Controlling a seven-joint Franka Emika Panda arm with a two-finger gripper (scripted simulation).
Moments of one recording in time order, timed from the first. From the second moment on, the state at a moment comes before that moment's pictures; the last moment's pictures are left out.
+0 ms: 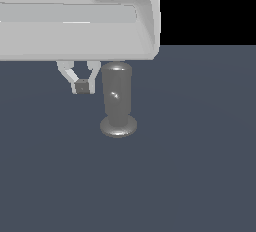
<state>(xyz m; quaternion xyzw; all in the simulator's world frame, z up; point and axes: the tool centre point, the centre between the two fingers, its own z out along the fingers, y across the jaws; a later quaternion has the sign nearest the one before) -0.224 0.064 0.240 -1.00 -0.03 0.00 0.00</state>
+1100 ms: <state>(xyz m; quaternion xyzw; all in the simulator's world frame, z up) -0.214 0.042 0.221 -1.00 -0.04 0.00 0.00</state>
